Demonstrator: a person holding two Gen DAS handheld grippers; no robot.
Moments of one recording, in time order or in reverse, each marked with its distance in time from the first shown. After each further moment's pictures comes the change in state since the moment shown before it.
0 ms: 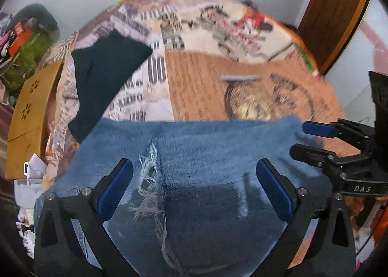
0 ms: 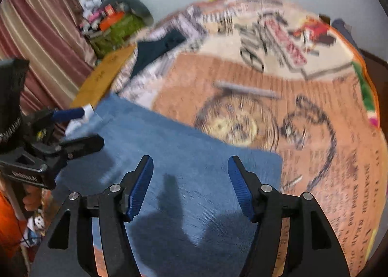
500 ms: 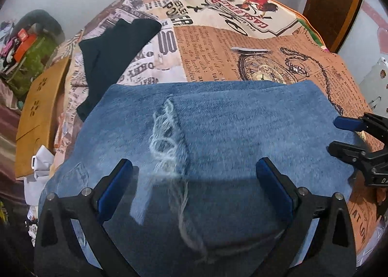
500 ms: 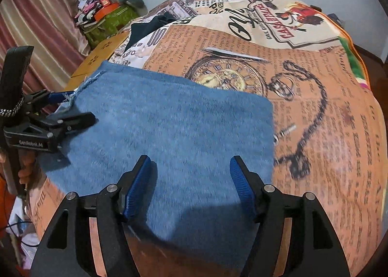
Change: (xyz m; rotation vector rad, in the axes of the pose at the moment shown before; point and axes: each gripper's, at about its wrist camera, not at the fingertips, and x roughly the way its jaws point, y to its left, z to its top) left arm 0.001 0.008 -0.050 0.049 -0.014 0.067; right arm -0.018 0.000 -0.062 -0.013 -0.020 -0.037
